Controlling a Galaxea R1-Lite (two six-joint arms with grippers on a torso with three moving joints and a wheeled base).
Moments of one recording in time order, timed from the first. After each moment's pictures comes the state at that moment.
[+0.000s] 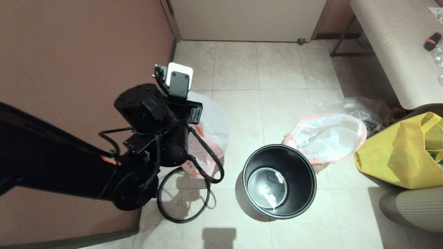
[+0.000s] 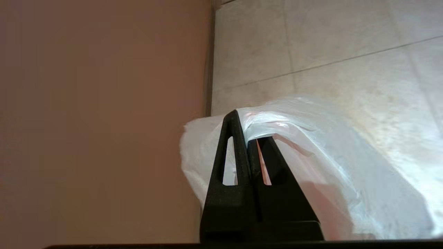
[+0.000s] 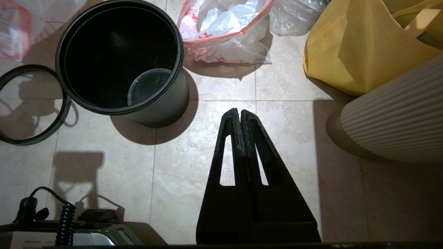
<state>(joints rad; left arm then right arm) -0.66 1.84 -0.94 -1.23 0.80 0.58 0.01 0.00 -0.02 0.05 0.01 0.00</state>
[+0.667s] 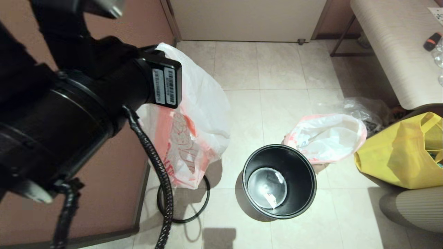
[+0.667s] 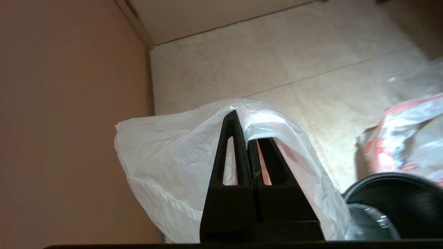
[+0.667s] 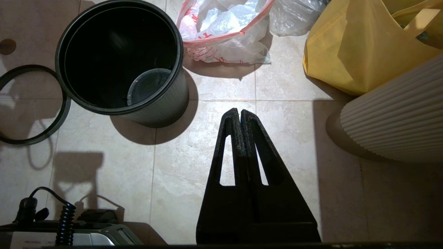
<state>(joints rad) -1.01 1.40 -0.98 -0.76 0.82 0.54 0.01 0.00 -0.02 0.05 0.01 0.00</state>
